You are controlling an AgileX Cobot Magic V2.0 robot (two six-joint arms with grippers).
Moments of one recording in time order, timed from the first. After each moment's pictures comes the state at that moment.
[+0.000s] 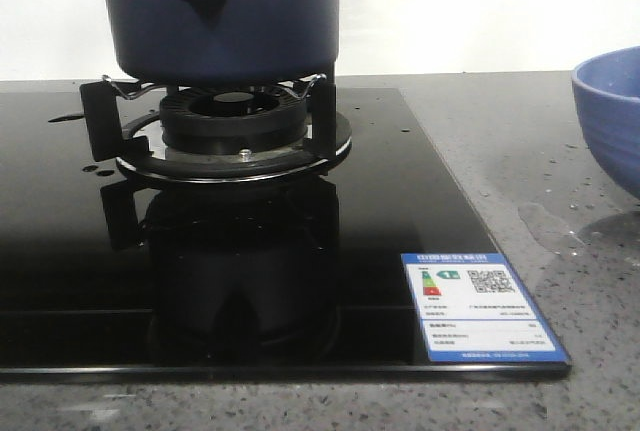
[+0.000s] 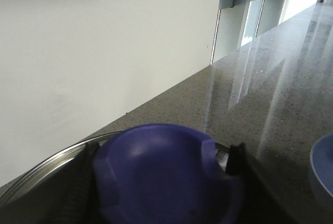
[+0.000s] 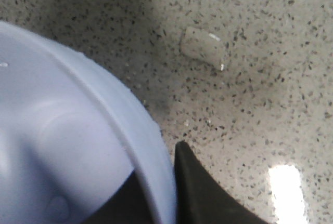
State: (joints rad) left arm -0.25 1.47 -1.12 -1.76 0.73 1.86; right arm -0.13 1.18 -0.91 0.16 1.01 0.03
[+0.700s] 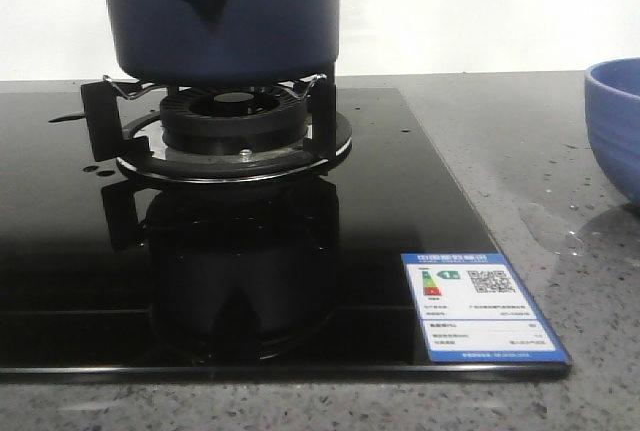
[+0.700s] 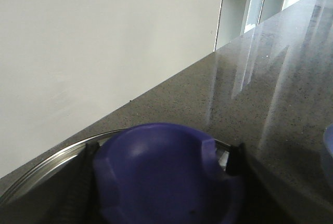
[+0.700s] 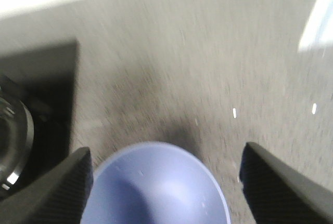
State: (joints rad) left arm -0.25 1.52 -1.13 -1.76 0.73 1.91; right arm -0.13 0.92 -1.18 0.18 0.98 0.03
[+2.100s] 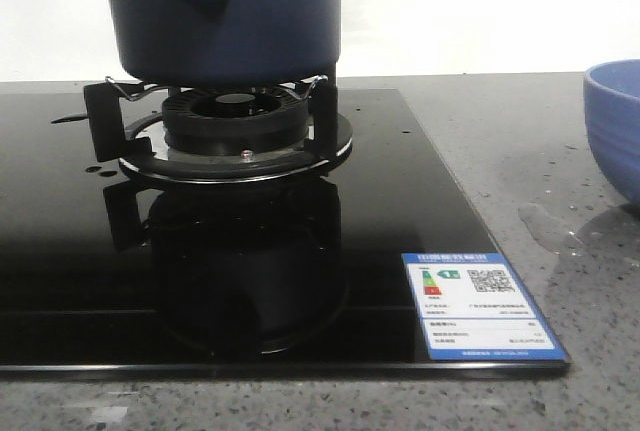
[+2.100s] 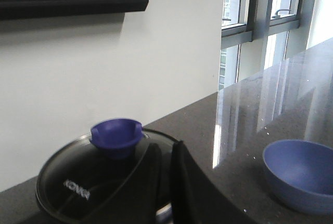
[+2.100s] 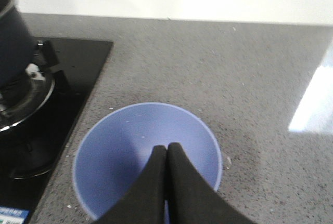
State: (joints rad) left arm -0.14 0.81 -0.72 -1.60 0.68 1.63; right arm -0.09 0.36 -0.76 0.24 0.85 -0.25
